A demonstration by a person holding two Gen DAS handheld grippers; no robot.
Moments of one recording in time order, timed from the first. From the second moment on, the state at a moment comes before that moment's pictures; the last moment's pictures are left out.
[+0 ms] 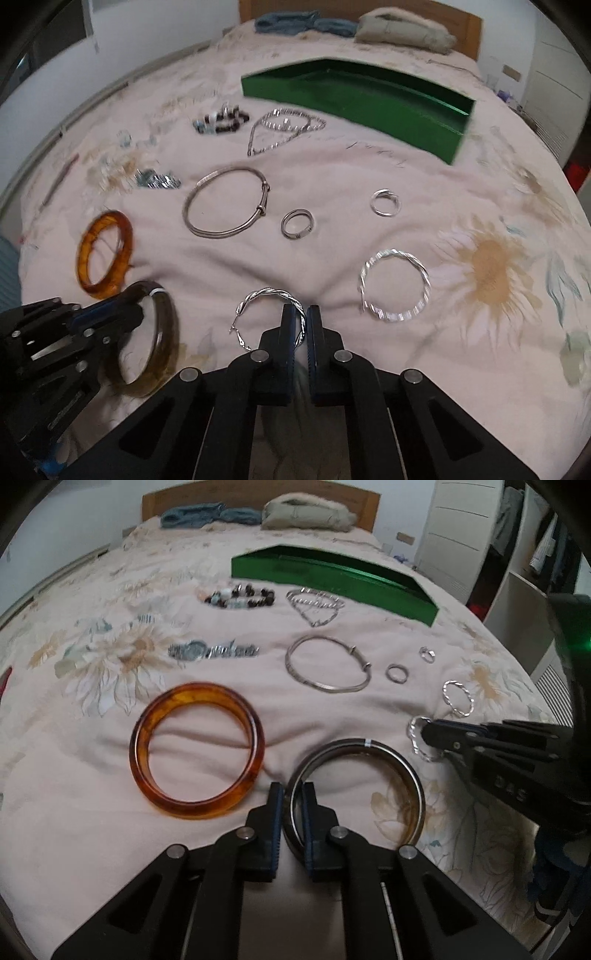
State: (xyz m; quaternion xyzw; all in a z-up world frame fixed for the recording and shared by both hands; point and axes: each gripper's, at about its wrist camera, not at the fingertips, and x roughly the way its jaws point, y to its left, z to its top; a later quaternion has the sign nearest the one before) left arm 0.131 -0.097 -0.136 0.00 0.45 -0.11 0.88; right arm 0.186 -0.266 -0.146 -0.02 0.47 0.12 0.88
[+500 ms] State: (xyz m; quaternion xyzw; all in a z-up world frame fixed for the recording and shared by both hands) left arm 0.094 -0.093 -0.092 0.00 0.40 -0.12 0.91; right arm 0.069 -0.315 -0.085 0.06 0.39 0.06 0.92
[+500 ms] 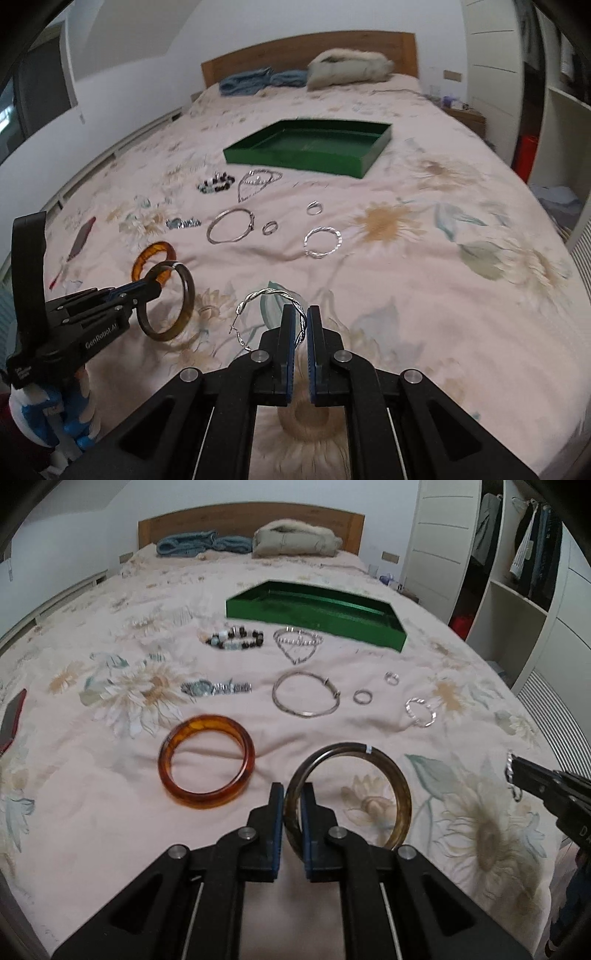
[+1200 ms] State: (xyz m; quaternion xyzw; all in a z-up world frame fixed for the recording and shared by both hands) left arm 0.118 -0.062 0.069 -0.03 0.29 -0.14 0.95; right arm 0.058 -0.332 0.054 0.04 0.26 0.03 0.97
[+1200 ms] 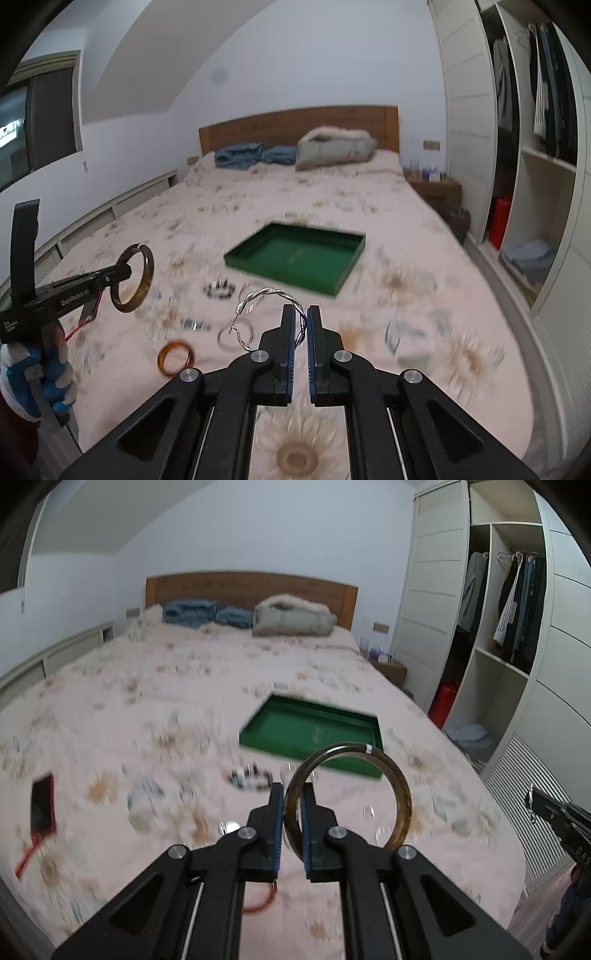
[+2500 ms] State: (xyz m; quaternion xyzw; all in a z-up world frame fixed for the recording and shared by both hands) left arm 0.421 -0.130 -0.026 0.00 0.40 -0.10 0.91; right arm 0.398 -0.355 -0.042 0.04 0.35 0.04 0.94
